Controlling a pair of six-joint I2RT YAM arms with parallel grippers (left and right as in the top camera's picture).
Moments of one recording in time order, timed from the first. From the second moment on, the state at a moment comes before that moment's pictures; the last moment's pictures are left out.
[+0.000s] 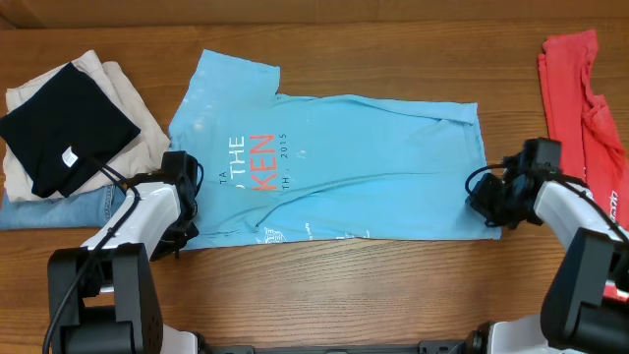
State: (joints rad) left arm 0.05 1.66 0.85 -0.90 -0.51 -0.63; right arm -0.28 1.68 0.85 -0.57 -0.26 0.31
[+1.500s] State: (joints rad) left arm 0.05 1.59 0.88 -0.94 -0.49 -0.58; right arm -0.36 1.54 0.85 -0.84 0.02 0.55
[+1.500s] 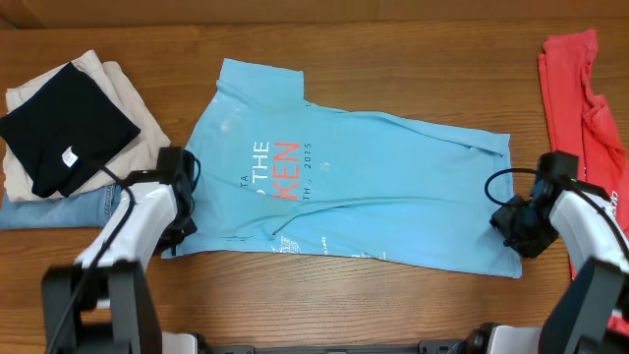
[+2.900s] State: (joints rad) left arm 0.05 2.37 1.83 -0.47 0.27 -0.14; right arm -0.32 1.37 0.96 -0.82 -0.22 0.42
